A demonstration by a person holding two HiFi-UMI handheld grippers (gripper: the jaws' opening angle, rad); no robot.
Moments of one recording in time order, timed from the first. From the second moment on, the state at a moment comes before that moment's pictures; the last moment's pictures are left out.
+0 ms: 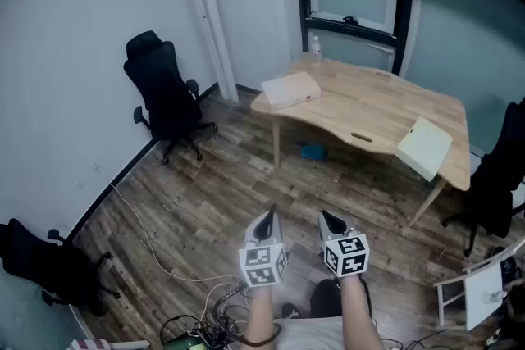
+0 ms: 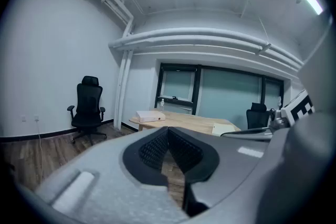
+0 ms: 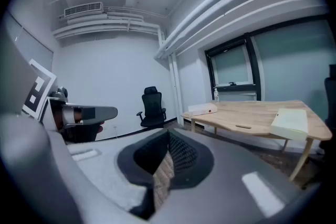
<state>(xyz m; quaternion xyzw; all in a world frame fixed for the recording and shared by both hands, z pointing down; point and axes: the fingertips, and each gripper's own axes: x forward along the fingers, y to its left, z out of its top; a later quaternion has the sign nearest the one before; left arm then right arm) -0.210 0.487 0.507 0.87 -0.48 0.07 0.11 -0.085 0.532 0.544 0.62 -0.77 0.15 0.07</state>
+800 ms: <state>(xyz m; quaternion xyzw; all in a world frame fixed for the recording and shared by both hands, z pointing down) -0.190 0.413 0.512 0.87 -0.48 0.07 0.12 -0.052 0.445 0.533 0.63 -0.76 0.17 0.02</state>
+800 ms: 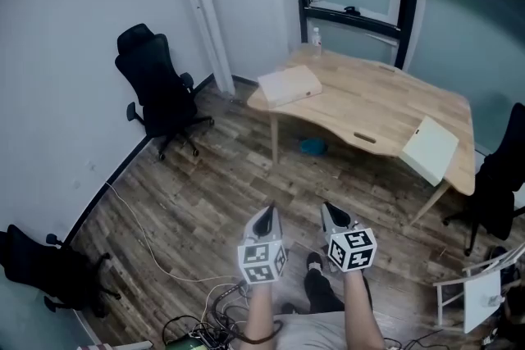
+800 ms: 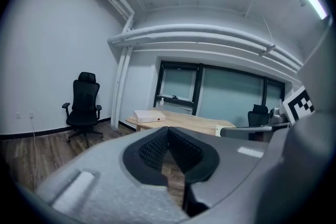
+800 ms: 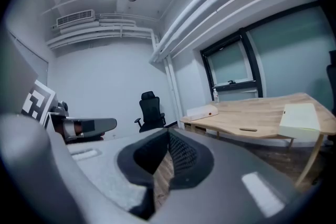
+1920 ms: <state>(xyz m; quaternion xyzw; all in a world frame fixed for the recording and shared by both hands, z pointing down) -0.099 0.181 0.516 0.85 -0.50 0.08 0.14 0.080 0.212 0.522 0.60 -0.79 0.14 0.01</state>
